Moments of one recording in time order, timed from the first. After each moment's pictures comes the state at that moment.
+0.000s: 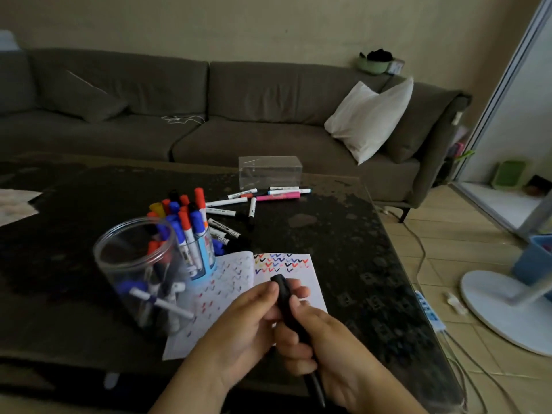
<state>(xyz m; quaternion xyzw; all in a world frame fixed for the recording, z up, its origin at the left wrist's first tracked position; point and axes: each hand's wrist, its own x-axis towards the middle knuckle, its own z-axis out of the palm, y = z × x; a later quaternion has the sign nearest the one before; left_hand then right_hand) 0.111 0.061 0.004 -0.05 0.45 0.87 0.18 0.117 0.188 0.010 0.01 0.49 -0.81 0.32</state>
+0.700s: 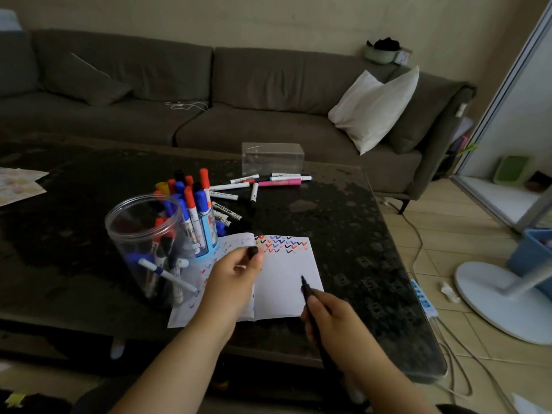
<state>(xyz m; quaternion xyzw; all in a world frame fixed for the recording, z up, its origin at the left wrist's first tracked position) 0.103 0.052 -0.013 -0.15 0.75 0.63 -0.09 0.128 0.215 -0.022 0.00 0.83 -0.55 0.12</state>
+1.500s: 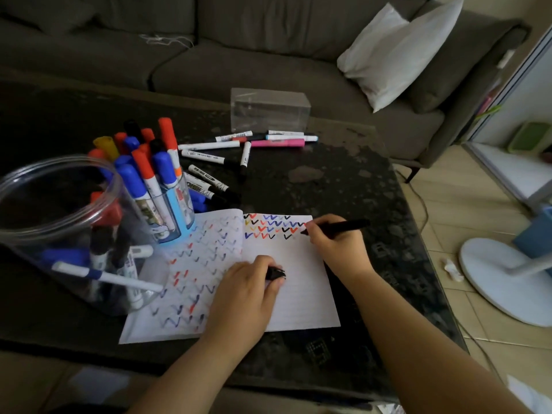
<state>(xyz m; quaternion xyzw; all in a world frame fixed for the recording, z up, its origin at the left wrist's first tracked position) 0.058 0.068 -0.099 0.07 0.94 0.30 -0.17 -0.033 0.220 -0.073 0.02 0.85 -0.53 -0.02</state>
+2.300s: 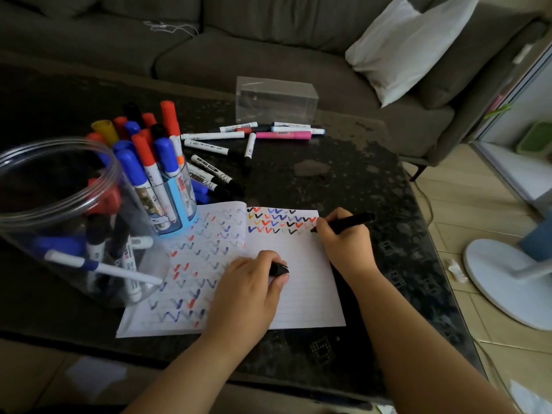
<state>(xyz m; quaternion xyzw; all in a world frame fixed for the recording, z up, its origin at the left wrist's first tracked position) 0.057 0.067 -0.106 0.06 0.94 0.30 -0.18 -0.044 0.221 -0.087 0.05 0.86 -0.50 -0.05</state>
